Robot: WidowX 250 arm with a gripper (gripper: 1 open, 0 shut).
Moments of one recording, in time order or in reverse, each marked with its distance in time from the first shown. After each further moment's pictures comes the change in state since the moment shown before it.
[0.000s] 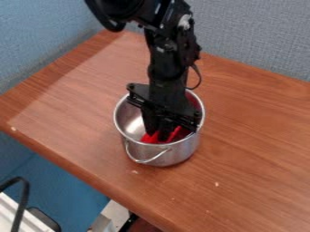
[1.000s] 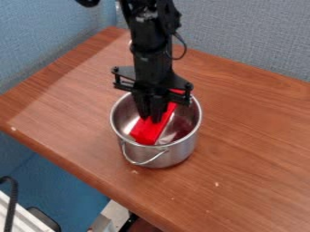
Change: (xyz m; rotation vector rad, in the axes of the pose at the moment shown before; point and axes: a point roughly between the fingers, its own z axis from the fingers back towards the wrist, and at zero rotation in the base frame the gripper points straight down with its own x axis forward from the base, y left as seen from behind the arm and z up) arm 0.001 0.011 0.035 -0.083 -0.025 0.102
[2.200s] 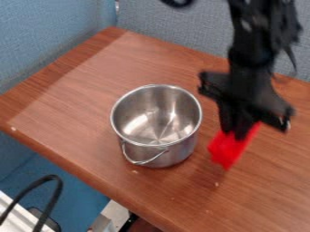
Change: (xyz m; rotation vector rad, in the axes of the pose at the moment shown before) arm -0.013 -0.113 0.004 0.016 -0.059 -0.286
